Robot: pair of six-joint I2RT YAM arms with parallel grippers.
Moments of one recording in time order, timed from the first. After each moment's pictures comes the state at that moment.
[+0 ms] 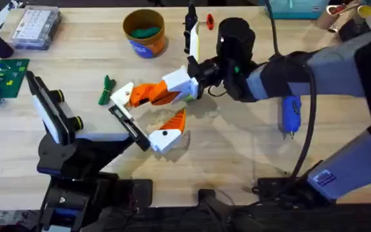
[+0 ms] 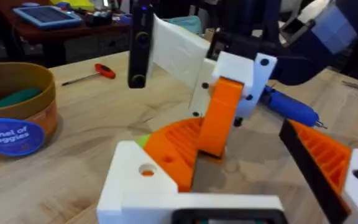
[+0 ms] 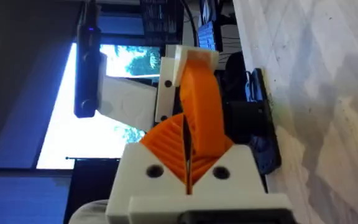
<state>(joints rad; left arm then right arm) -0.12 0.00 0.01 -0.06 0.72 -0.10 0.58 1.87 0.85 0.90 -1.41 1.36</state>
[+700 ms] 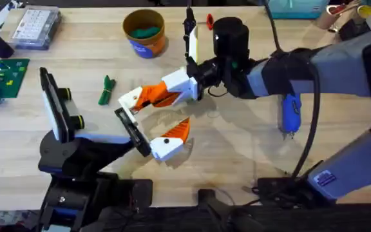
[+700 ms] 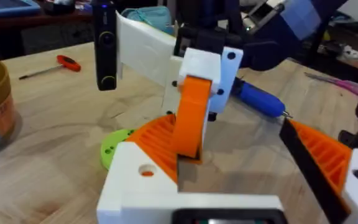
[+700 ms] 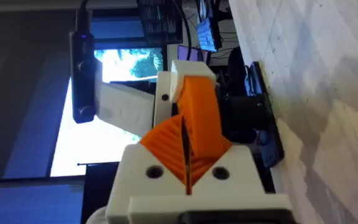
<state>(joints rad) -0.12 0.01 0.01 -0.08 0.84 -0.13 0.58 1.86 0.88 0.69 -1.41 1.27</state>
